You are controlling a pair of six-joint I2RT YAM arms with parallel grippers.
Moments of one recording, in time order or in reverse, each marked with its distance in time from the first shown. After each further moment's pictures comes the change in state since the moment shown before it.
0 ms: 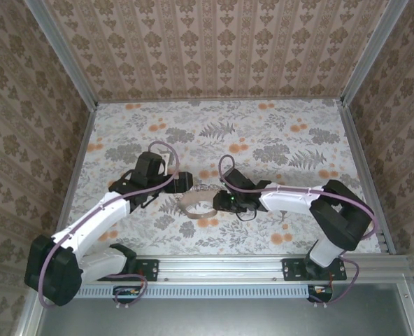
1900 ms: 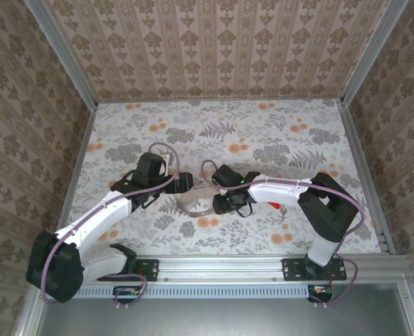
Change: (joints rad) left arm 0.009 0.032 -0.020 0.029 0.005 -0.026; right arm 0.011 0.115 0.180 -0.262 0.023 -0.407
